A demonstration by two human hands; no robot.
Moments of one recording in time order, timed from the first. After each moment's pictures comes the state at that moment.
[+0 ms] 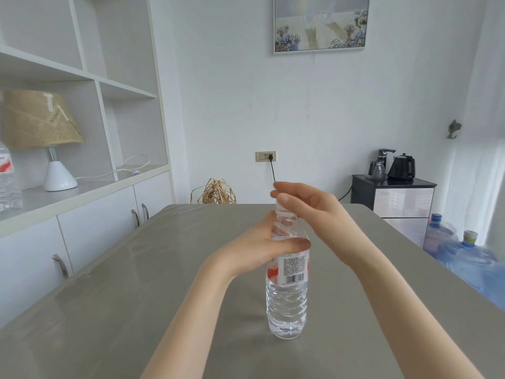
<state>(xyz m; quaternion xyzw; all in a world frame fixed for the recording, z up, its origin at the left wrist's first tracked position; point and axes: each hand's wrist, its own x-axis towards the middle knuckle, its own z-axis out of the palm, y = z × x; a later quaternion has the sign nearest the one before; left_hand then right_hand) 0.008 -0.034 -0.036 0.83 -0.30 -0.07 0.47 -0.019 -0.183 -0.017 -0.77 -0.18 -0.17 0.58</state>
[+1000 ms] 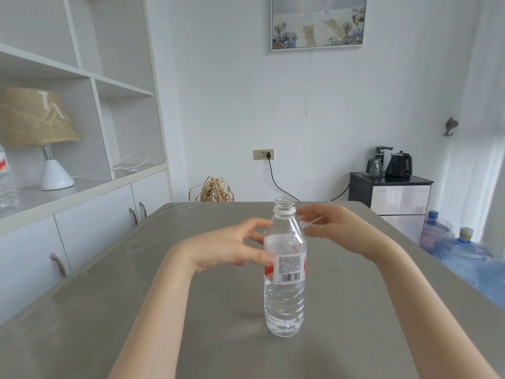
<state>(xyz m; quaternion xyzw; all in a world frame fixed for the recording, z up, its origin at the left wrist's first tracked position) 0.017 0.008 -0.030 0.86 -0.27 -0.18 0.39 0.004 -0.239 -0.040 -0.90 -0.09 -0.11 0.42</state>
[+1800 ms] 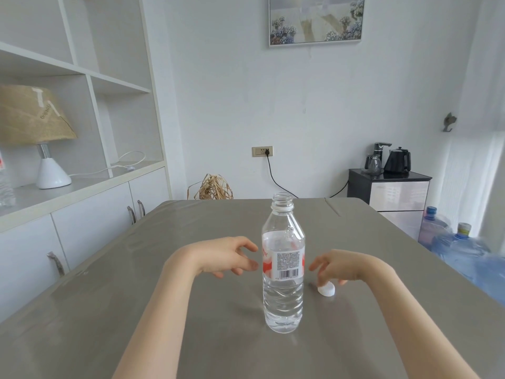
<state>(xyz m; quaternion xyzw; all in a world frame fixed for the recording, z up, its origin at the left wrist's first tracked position) 0.026 0.008 -0.047 0.92 -0.18 -0.20 0.27 0.037 -0.265 -0.111 -0.95 0.05 0.16 0.25</state>
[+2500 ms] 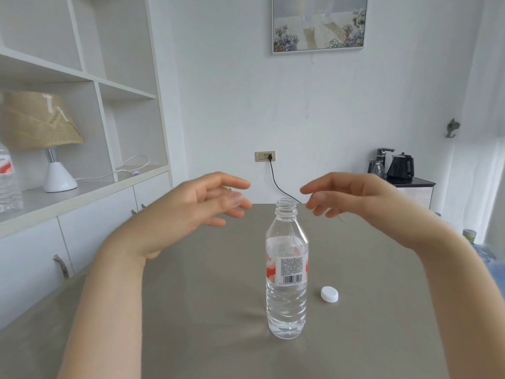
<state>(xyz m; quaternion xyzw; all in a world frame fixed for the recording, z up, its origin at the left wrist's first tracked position) -0.031 0.051 0.024 0.81 -0.31 0.03 0.50 -0.061 -0.230 0.019 -0.84 -0.22 -0.14 0.47</state>
